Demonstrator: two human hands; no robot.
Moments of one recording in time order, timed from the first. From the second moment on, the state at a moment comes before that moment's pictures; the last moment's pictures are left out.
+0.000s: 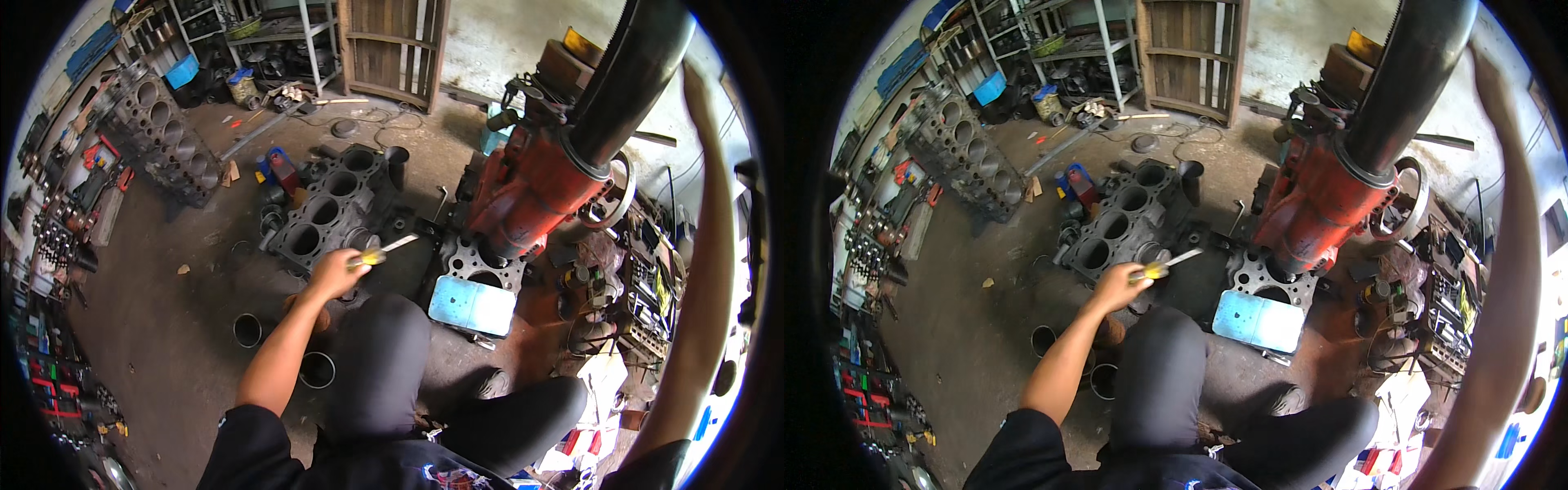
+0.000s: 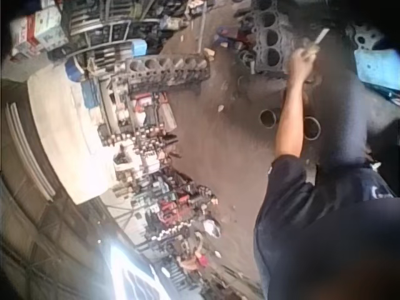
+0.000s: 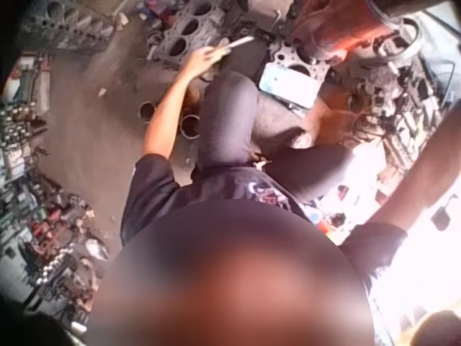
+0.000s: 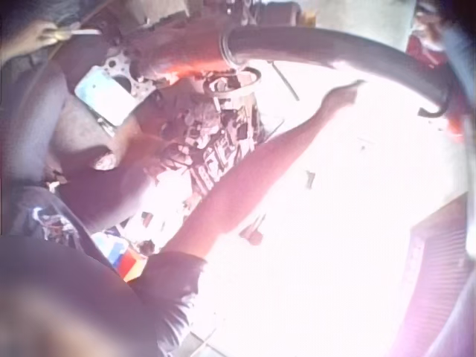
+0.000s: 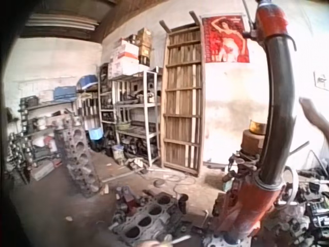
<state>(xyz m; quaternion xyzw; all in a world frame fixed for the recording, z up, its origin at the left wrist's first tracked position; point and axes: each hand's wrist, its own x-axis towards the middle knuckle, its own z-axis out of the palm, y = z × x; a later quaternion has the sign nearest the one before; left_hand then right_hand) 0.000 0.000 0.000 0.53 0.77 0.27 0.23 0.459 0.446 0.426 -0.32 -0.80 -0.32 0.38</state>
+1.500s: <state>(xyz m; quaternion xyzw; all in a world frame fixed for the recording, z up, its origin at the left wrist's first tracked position) 0.147 0.092 0.138 0.61 0.59 0.51 0.11 0.386 0.172 -0.031 -0.55 -0.79 0.06 0.26</state>
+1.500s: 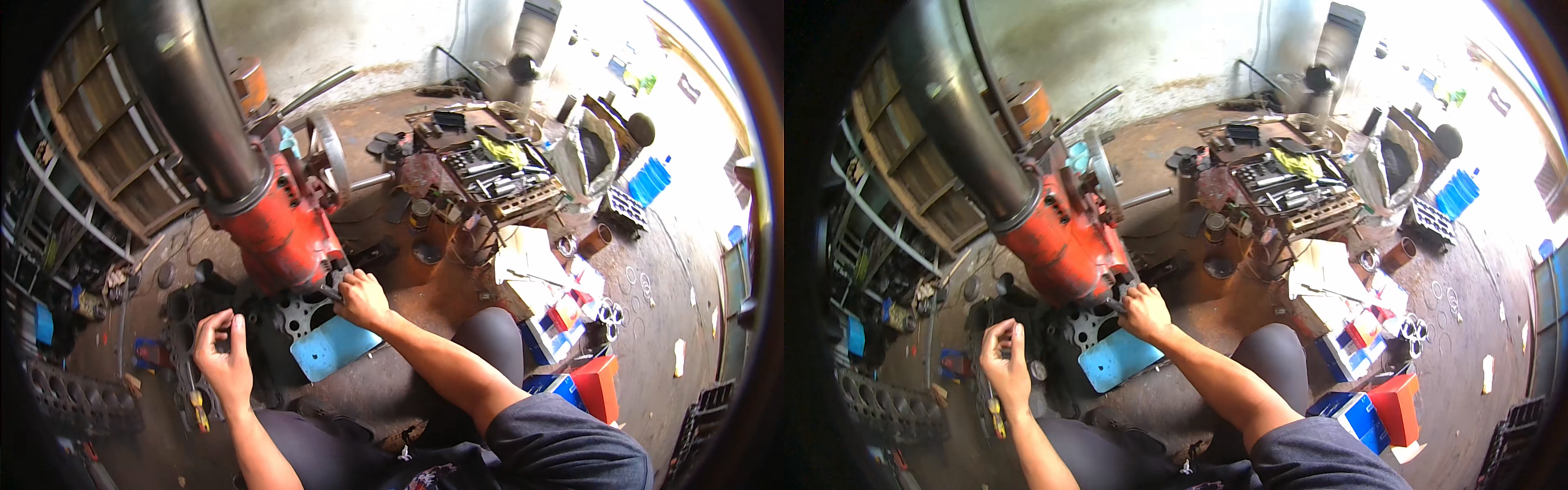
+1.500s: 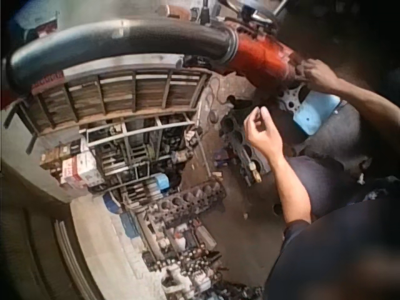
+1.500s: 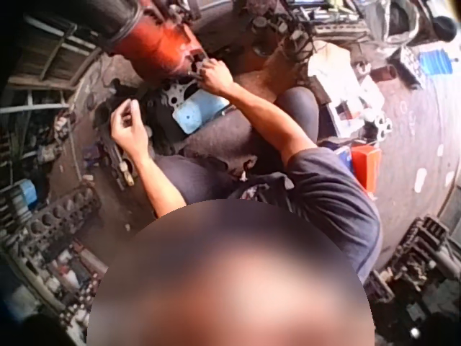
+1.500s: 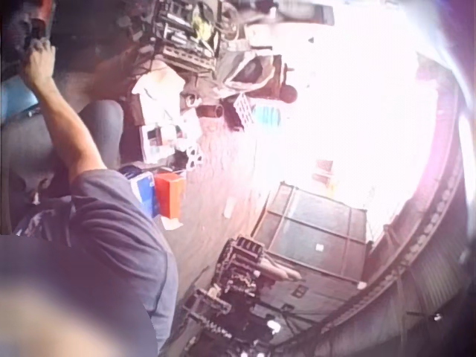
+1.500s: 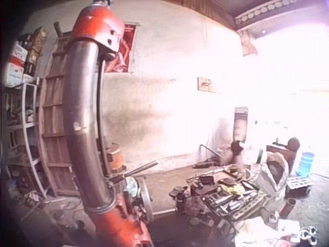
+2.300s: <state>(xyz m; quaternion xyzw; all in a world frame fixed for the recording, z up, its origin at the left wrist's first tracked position) 0.135 -0.077 0.122 0.63 0.74 0.24 -0.02 0.757 0.244 0.124 -0.74 -0.57 -0.01 0.37</state>
